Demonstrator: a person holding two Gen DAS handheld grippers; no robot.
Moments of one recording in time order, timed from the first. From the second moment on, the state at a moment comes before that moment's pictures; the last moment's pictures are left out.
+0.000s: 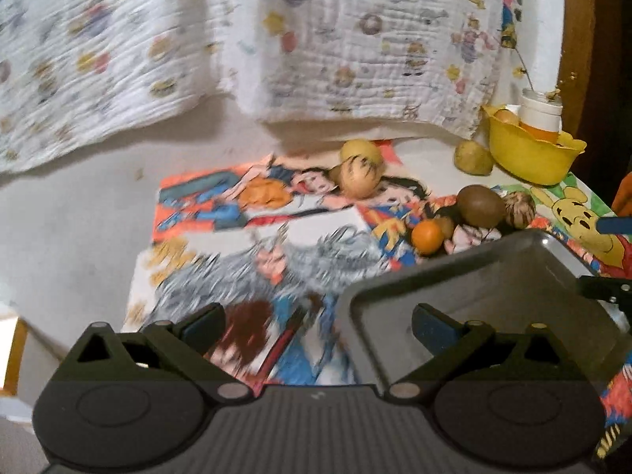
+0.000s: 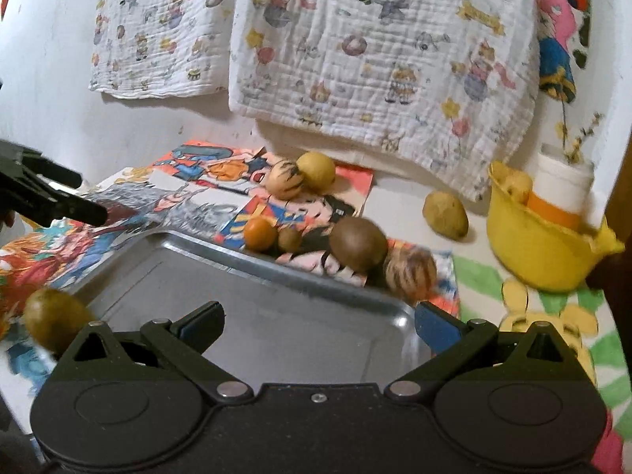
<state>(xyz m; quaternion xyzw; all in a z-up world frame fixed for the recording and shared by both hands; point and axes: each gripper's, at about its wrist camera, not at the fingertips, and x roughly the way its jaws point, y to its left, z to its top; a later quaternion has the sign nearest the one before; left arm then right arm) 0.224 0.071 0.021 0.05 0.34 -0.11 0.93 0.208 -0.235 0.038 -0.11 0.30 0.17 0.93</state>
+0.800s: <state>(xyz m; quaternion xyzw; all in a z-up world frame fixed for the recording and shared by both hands) 0.319 -0.017 -0.020 0.14 0.33 -0.26 0.90 0.345 -0.235 0.008 -0.21 0.30 0.23 0.90</state>
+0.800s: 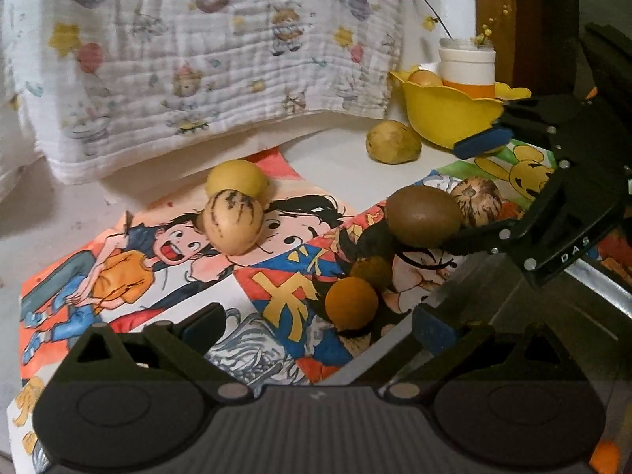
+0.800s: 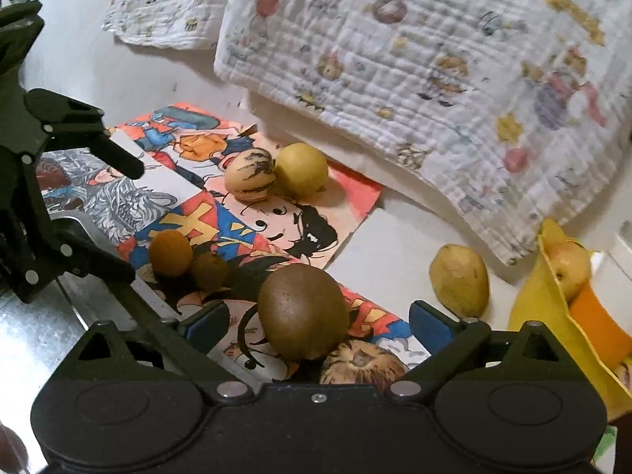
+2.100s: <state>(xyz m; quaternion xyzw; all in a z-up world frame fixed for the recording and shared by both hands) 0.324 -0.010 -0.011 0.07 0.36 -0.26 0.89 0.348 -0.225 0.007 -0.16 0.31 0.24 0.90</state>
